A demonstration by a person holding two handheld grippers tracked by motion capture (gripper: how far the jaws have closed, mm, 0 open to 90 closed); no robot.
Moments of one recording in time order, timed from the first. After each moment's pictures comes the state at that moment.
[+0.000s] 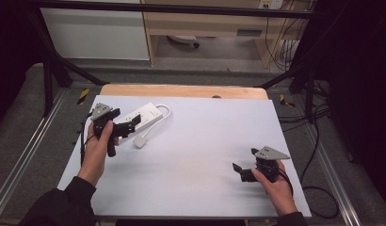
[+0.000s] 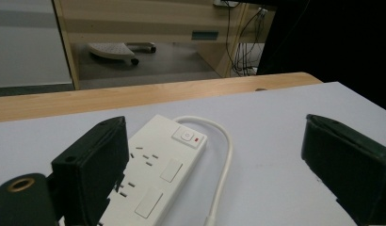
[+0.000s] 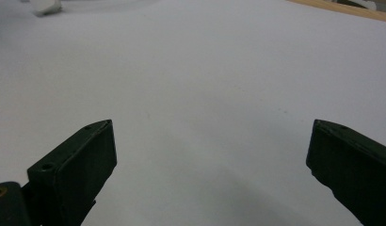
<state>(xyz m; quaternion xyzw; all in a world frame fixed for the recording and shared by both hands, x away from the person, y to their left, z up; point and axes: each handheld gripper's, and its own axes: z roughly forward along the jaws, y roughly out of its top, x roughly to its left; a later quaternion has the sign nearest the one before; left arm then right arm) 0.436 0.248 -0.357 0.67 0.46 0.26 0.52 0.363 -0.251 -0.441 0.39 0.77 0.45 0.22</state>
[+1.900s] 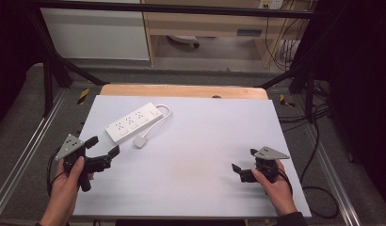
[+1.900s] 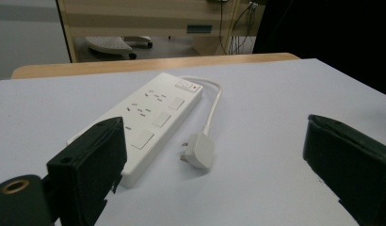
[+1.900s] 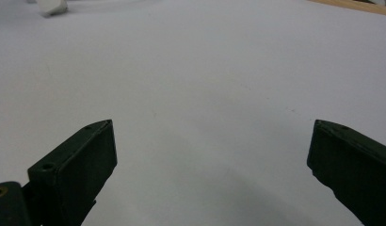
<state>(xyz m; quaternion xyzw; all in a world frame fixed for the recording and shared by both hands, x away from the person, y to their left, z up) 0.337 0.298 -0.377 0.67 0.45 0.25 0.53 0.363 -0.250 -0.442 0.39 0.77 0.45 0.21</state>
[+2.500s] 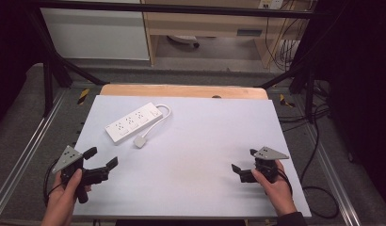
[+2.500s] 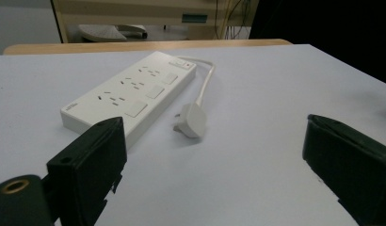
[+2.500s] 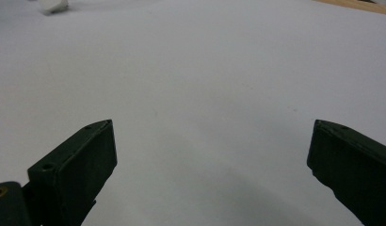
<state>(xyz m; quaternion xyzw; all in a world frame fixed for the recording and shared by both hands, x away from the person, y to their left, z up) 0.314 0.300 -0.393 0.69 0.45 0.24 0.52 0.363 -0.249 -0.442 0.39 0.78 0.45 0.21</state>
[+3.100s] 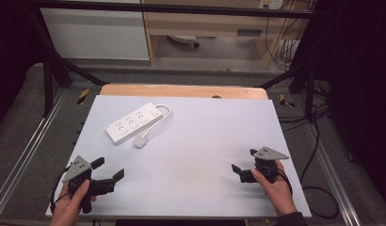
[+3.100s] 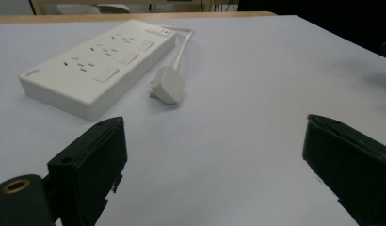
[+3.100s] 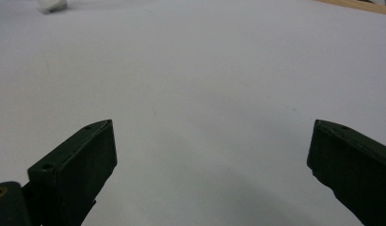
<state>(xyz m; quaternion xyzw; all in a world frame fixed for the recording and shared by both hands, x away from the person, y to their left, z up) 0.300 0.289 -0.417 0.72 0.44 0.21 0.50 0.363 -0.249 -0.442 0.39 0.78 0.45 0.21</state>
